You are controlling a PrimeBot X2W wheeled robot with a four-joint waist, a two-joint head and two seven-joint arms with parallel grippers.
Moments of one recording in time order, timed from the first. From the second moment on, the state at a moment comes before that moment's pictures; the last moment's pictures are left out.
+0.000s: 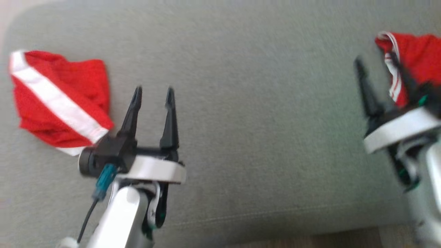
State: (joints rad) left arm -0.23 0.05 -0.38 0.04 -0.22 0.20 -0.26; right arm -0.38 -0.31 0.06 0.15 0.27 0.13 -0.11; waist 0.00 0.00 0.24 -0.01
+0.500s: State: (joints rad) left arm -0.01 0.05 -0.30 0.02 -0.28 0.16 -0.26; right arm -0.10 -0.08 -0.01 0.13 0.08 0.13 -0.19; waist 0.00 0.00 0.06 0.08
